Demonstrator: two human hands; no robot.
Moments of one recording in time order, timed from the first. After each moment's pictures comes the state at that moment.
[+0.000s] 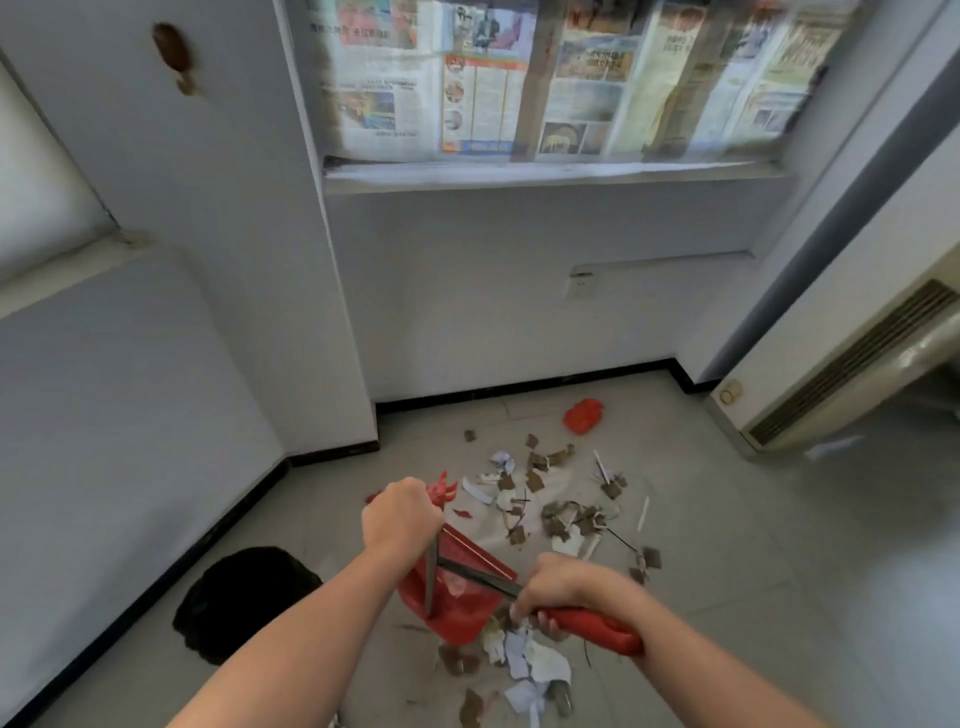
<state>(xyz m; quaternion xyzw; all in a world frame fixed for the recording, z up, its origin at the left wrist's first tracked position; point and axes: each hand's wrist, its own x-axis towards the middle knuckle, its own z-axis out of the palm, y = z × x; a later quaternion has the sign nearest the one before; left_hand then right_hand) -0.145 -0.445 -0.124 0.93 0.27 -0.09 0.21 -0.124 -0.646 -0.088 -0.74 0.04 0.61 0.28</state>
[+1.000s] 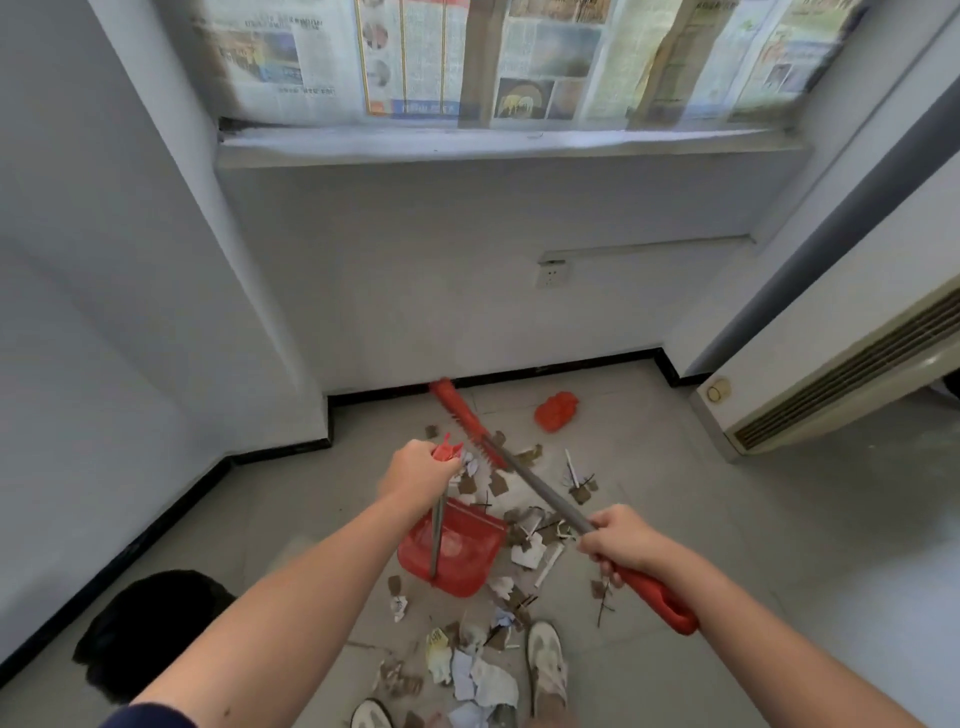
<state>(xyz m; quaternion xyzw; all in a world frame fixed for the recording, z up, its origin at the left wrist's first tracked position) 0.072 -0.530 -0.147 0.84 0.30 -0.12 0.43 0.103 -0.796 -0.125 -0.81 0.09 0.46 0.35</state>
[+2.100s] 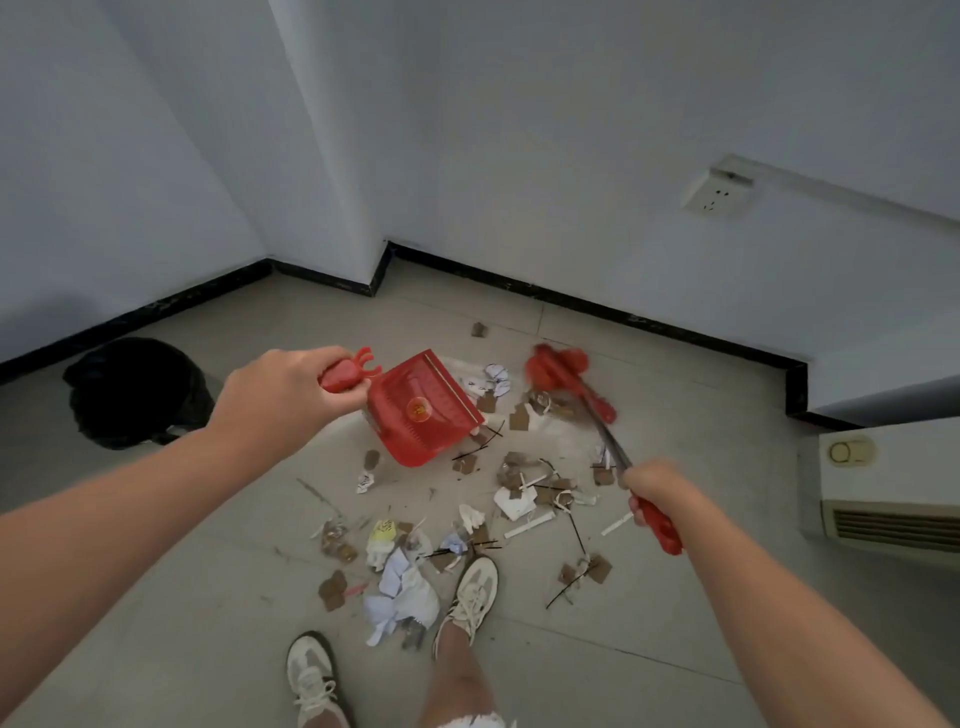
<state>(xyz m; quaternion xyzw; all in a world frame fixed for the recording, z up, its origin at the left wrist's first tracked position) 0.056 -0.521 -0.220 0.90 0.38 0.01 0.19 0.326 -0.836 -0.348 -0.85 0.12 0.49 0.13</state>
